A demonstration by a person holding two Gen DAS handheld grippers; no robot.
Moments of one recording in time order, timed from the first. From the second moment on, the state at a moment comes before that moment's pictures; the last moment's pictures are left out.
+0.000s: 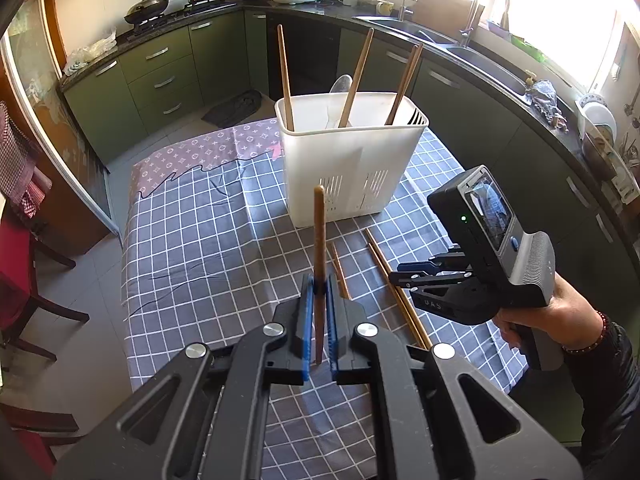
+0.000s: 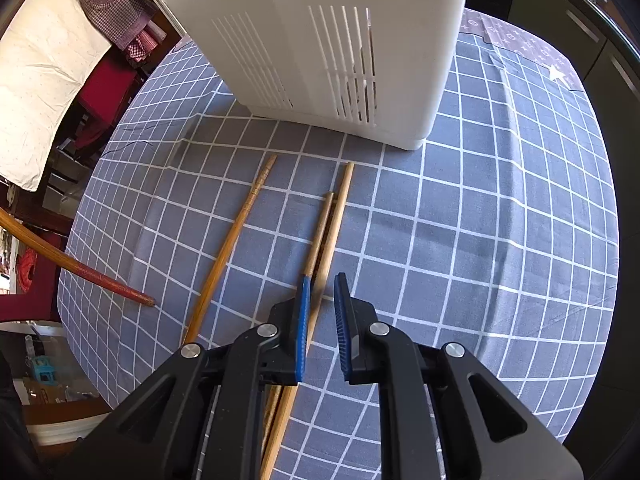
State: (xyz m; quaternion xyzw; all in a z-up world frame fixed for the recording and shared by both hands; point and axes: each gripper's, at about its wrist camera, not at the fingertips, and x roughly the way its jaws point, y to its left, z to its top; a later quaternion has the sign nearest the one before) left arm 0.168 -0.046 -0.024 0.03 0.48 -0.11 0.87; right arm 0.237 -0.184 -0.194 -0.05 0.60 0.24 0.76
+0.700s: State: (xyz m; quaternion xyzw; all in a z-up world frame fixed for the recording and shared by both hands) left arm 0.166 -0.044 -0.022 0.03 0.48 -0.11 0.87; right arm 0.238 -0.173 -0.194 -0.08 0.60 0.22 0.76
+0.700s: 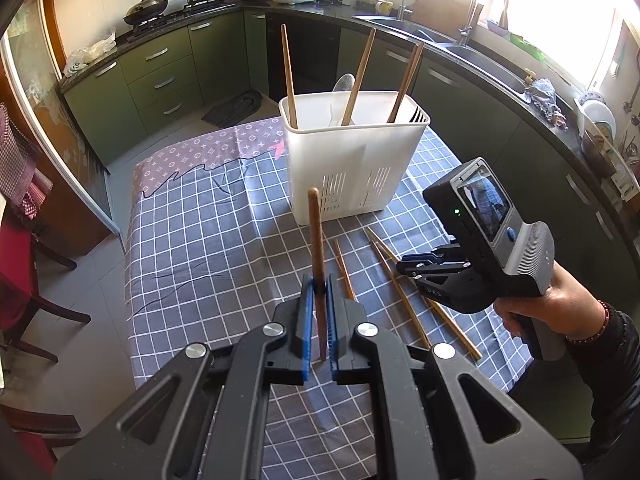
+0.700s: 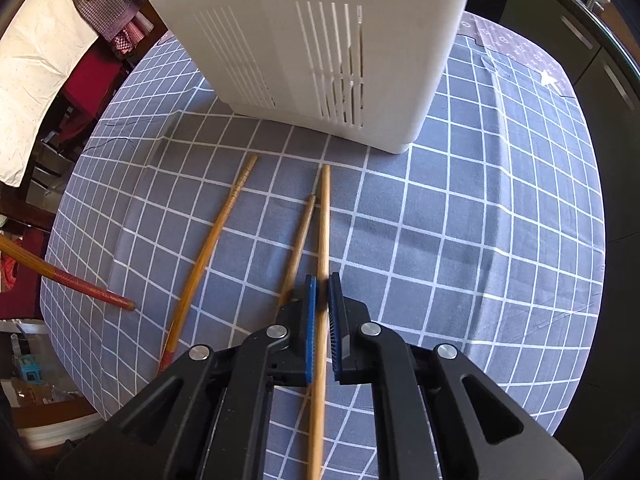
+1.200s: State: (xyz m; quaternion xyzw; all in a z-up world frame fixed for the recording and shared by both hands) left arm 0.165 -0.044 -0.022 0.04 0.48 -0.11 0.87; right arm 0.160 -0.248 -0.050 -0.04 0.43 0.26 0.87
